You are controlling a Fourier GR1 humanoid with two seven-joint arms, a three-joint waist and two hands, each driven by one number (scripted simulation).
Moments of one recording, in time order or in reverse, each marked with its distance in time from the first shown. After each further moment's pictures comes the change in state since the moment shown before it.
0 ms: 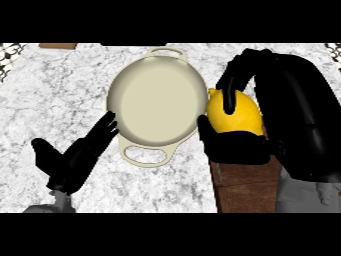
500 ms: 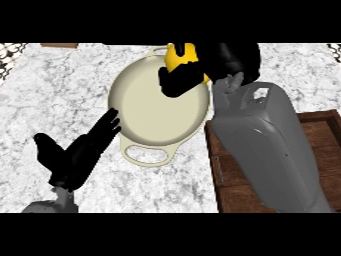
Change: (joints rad) left arm -0.025 -0.013 -0.001 -0.010 -0.005 0.007 0.036; right arm -0.270 0.024 -0.056 0.516 -0.028 -0.195 -0.125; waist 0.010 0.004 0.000
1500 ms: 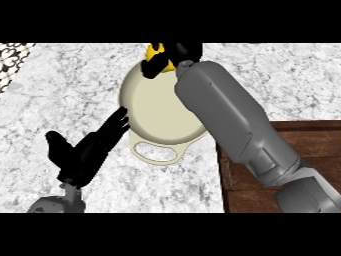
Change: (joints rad) left arm -0.031 -0.018 -0.027 0.014 -0.017 -0.029 -0.004; right arm -0.276 0.002 0.132 0.900 -0.305 -0.538 -0.378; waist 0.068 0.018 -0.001
